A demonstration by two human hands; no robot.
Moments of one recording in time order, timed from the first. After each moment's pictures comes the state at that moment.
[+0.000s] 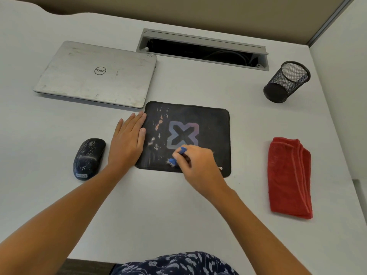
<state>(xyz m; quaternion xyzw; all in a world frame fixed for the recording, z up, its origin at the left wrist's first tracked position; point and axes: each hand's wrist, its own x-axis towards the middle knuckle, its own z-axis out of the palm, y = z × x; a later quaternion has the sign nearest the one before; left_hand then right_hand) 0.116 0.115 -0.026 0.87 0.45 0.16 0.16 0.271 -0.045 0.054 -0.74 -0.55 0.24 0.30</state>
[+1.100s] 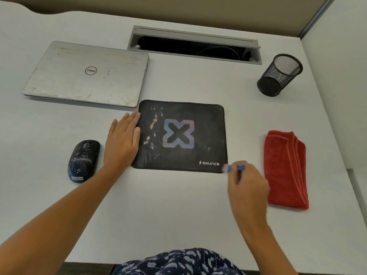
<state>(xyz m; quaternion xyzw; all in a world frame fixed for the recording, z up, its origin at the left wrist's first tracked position) 0.117 0.115 -0.028 0.86 0.45 0.17 0.16 0.301 -0.130 0.043 -0.89 -0.33 0.04 0.32</state>
